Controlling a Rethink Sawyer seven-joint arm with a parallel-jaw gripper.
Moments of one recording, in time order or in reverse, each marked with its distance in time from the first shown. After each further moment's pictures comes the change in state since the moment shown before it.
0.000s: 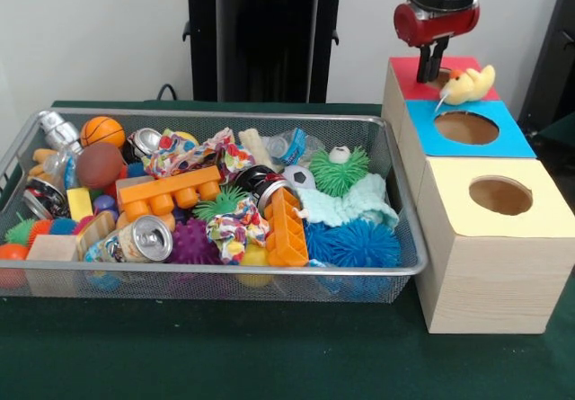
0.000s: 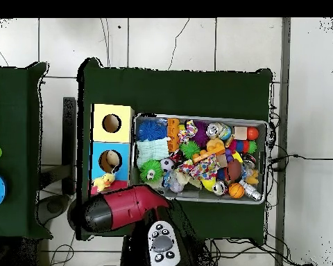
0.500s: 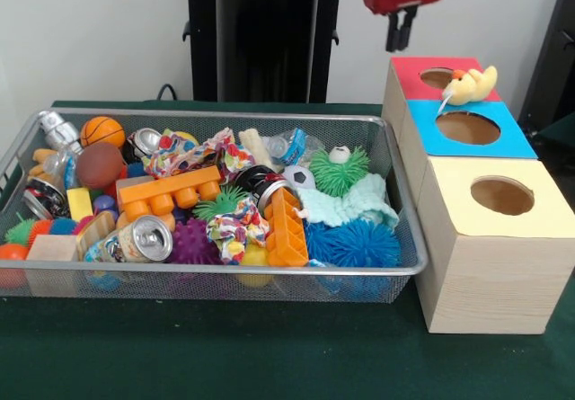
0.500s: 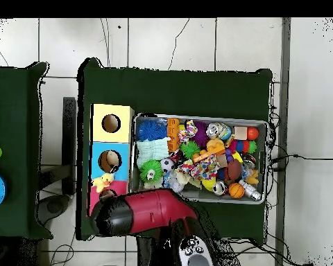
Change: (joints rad) arm -0.158 -0.131 0.067 0.073 -0.001 0.154 0.000
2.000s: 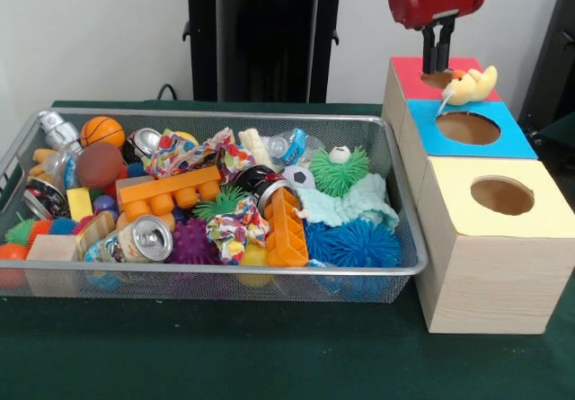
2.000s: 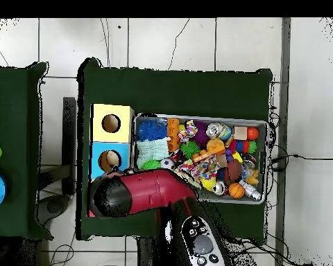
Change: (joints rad) arm -0.040 0.031 0.099 -0.102 0.013 -0.107 0.000
